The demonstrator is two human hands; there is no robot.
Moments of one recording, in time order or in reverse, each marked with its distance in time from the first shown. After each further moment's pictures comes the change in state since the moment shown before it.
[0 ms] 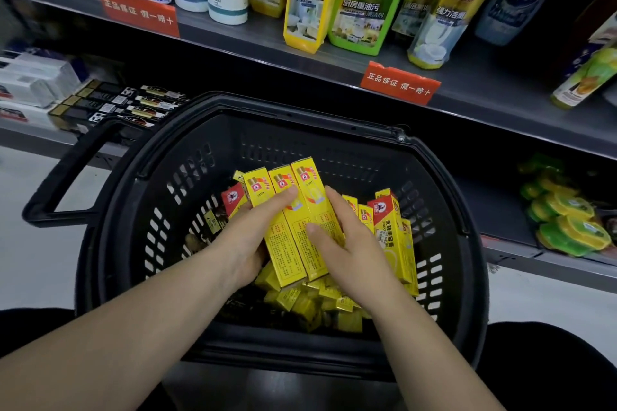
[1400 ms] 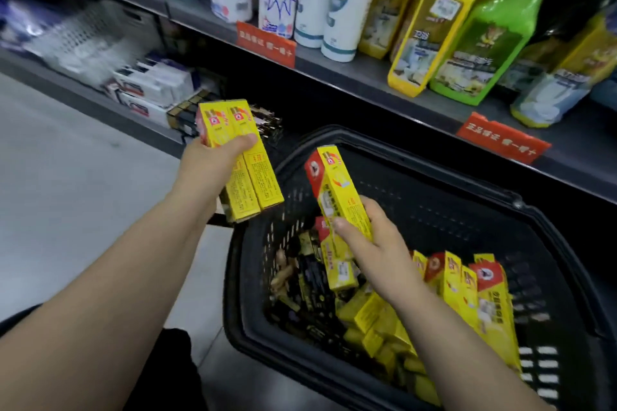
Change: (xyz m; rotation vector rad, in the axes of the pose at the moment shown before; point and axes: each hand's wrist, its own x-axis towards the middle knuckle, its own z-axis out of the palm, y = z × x) left_hand -0.007 0.101 -0.124 0.053 0.554 0.501; right_hand 0.056 -0.029 0.043 0.006 -0.112 -0.170
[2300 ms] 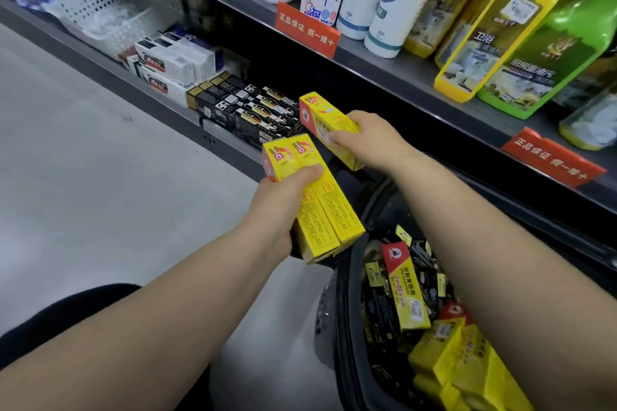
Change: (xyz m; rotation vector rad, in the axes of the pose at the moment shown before) left_hand -0.028 -0.035 0.026 -0.321 -0.187 -0.388; right_hand 0.155 -0.073 0.022 -0.582 -0.138 -0.063
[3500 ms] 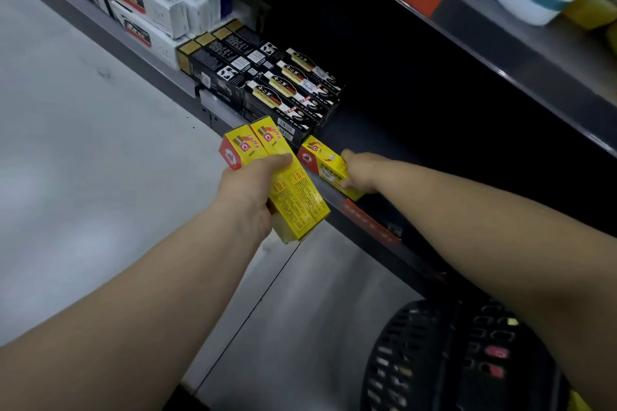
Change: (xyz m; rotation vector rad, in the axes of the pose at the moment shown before) left_hand 0.181 0.024 -0.052 -0.165 0.333 -0.115; right_hand 0.180 0.082 0.150 -0.699 -0.565 0.096
